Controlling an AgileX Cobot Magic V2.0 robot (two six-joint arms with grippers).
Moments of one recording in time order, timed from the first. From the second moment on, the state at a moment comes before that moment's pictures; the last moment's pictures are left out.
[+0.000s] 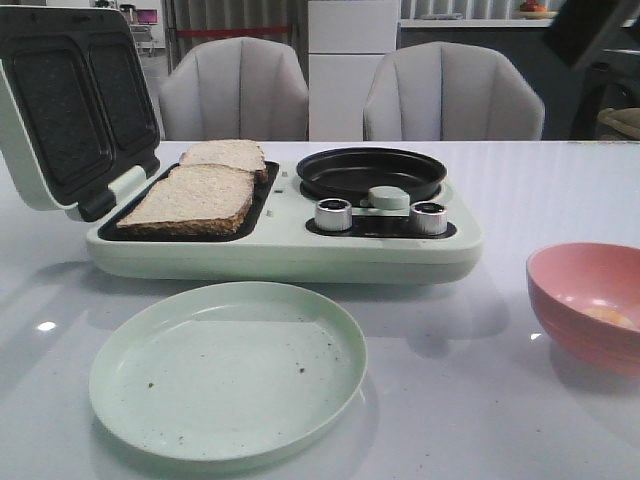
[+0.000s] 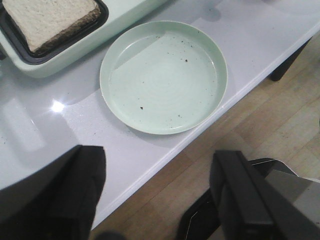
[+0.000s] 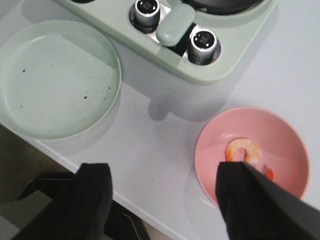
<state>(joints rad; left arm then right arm) -0.73 0.76 -0.78 0.01 0.92 0.03 0.48 1.05 -0.99 -0.03 0.89 0.02</state>
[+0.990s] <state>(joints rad) -0.68 0.98 -0.94 0.03 1.07 0.03 0.48 0.93 -0.87 -0.03 0.84 0.02</state>
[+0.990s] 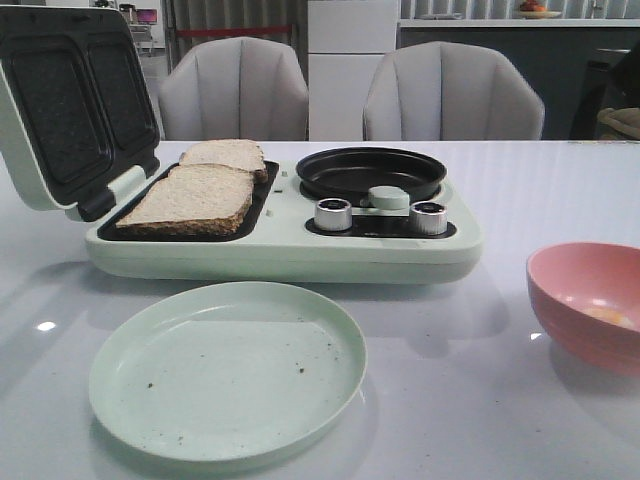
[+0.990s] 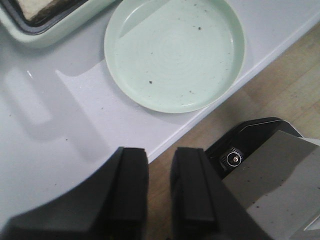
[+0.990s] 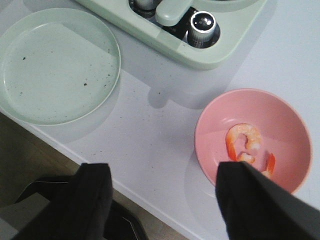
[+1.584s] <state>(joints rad) 0.09 1.03 -0.95 -0.15 1.03 0.20 0.48 0.93 -0.87 -0.03 0.84 0.02</state>
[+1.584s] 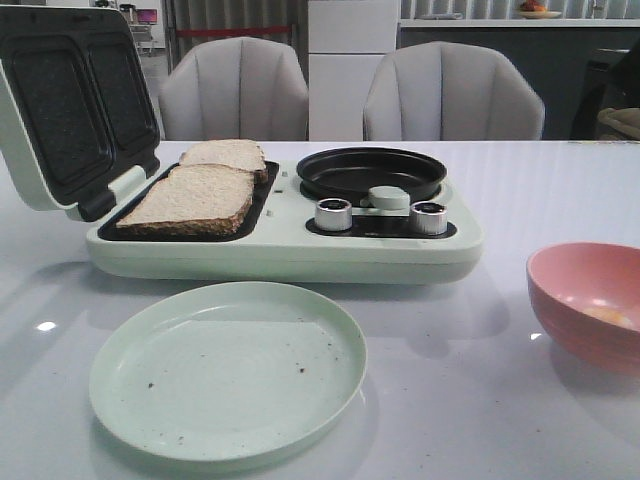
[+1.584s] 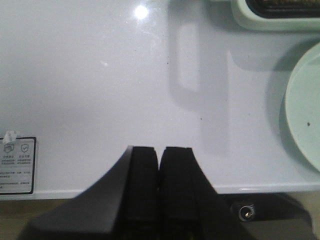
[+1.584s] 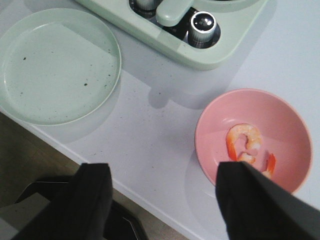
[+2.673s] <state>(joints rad) 0.21 1.78 -1.51 -0.88 0.75 0.51 0.48 0.93 -0.87 -0.03 0.84 0.02</state>
